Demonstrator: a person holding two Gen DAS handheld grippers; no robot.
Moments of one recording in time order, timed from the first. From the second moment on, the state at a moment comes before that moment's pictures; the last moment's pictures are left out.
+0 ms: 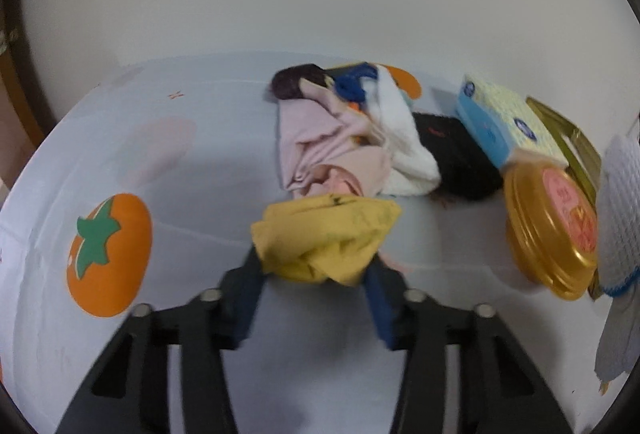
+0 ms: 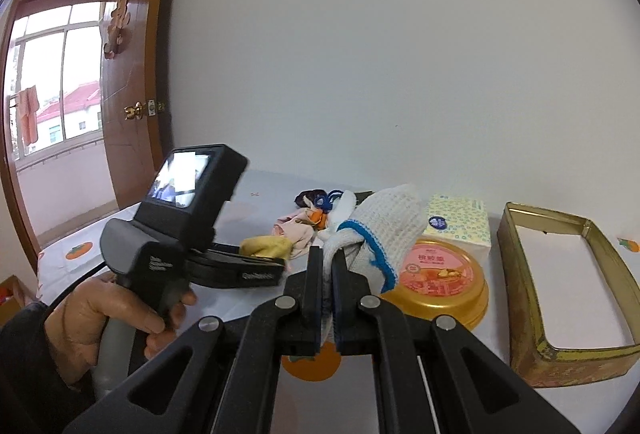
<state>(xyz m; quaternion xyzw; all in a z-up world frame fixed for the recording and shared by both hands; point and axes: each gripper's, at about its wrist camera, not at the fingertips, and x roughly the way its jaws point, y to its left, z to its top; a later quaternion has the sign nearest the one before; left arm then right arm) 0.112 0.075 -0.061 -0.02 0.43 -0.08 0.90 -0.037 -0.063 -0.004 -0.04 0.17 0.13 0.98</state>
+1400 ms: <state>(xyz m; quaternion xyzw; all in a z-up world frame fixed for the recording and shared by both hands) 0.034 -0.051 0.029 0.00 0.20 -0.18 0.96 -0.072 -0.216 0.013 -0.06 0.10 -0.05 0.99</state>
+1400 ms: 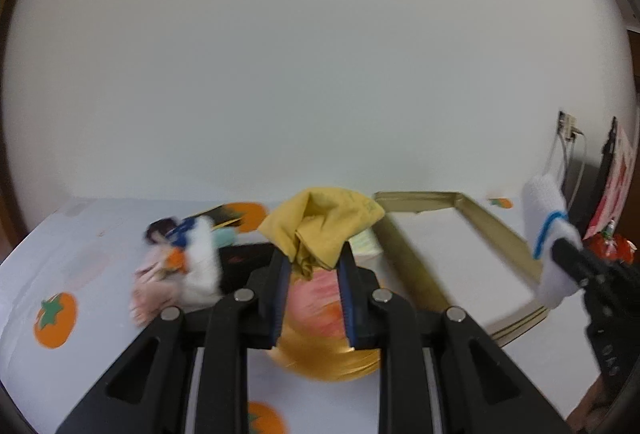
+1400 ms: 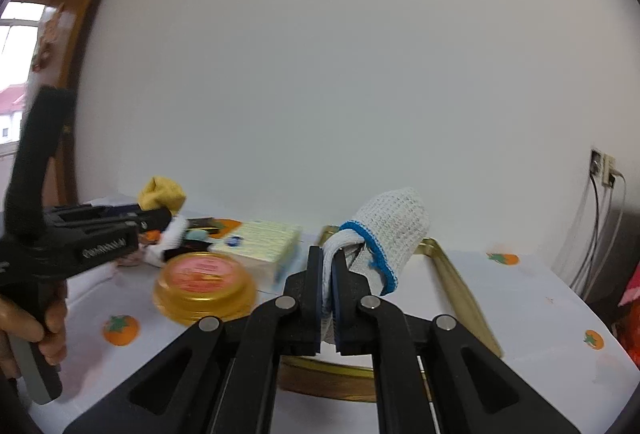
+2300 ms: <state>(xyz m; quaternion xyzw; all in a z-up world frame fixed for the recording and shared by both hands) 0.088 -0.231 0.007 0.04 0.32 -0.22 0.92 0.022 -0.314 0.023 0.09 0.23 -0.06 0.97</state>
